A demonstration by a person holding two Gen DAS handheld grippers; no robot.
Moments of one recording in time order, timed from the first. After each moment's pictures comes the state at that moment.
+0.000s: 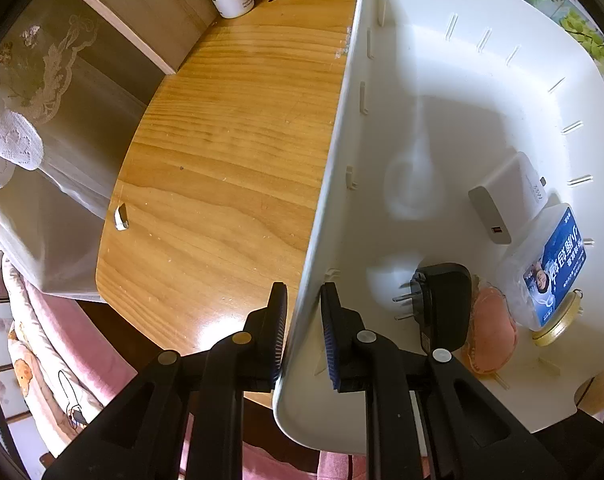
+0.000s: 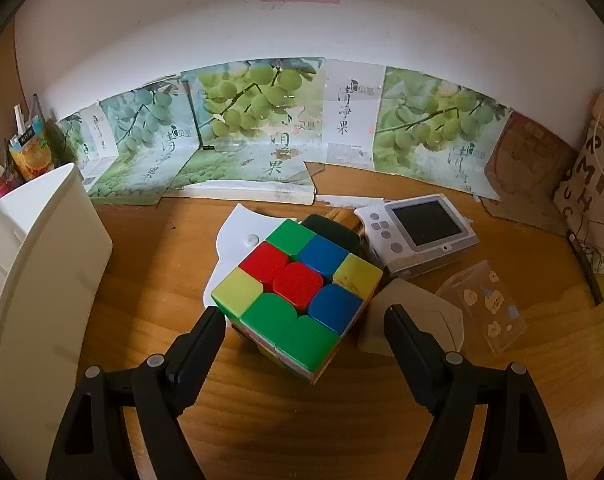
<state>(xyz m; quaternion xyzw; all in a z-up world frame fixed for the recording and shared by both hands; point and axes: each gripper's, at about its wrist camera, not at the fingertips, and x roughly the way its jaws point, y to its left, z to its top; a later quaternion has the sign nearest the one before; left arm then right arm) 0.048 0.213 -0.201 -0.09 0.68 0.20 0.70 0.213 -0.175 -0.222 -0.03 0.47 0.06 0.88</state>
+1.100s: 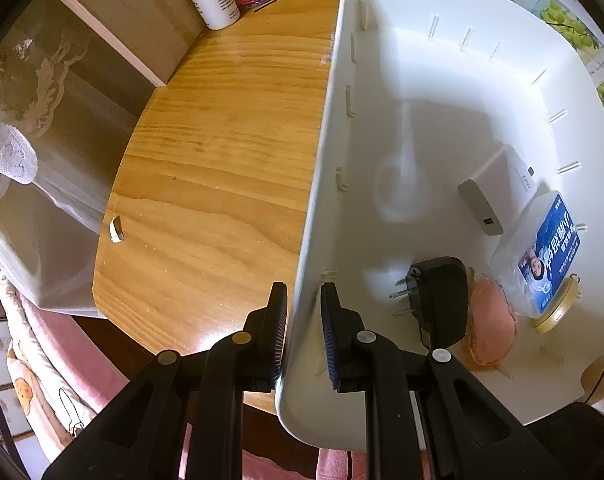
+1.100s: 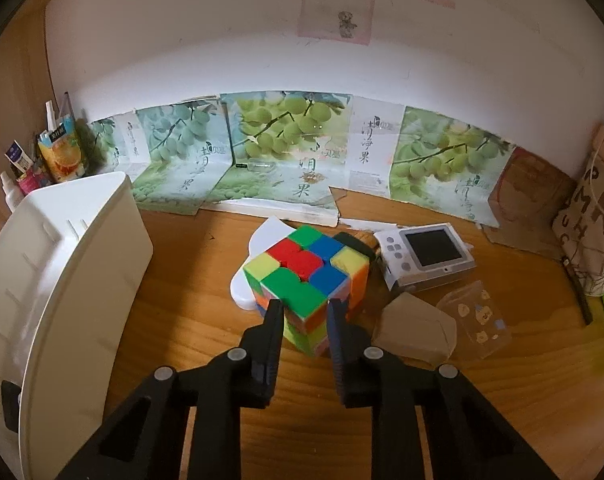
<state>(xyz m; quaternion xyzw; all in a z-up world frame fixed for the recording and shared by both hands) 0.042 0.209 -0.196 -0.07 0.67 0.17 0.72 0.190 -0.165 -0.190 -0.04 0.44 0.09 0.89</state>
